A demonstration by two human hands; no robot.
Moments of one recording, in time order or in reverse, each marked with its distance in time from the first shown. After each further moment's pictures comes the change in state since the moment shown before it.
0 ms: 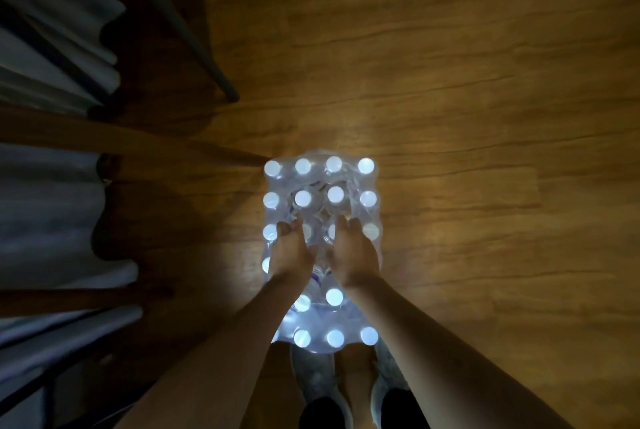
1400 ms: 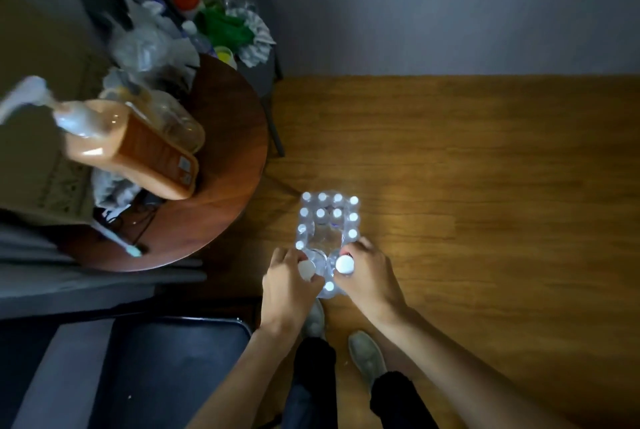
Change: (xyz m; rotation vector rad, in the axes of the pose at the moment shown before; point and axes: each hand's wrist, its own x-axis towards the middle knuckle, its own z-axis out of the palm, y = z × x) left_hand -0.414 0.041 -0.261 -0.313 0.361 0.114; right_hand -0.350 -0.152 -0.286 0.038 0.186 -0.270
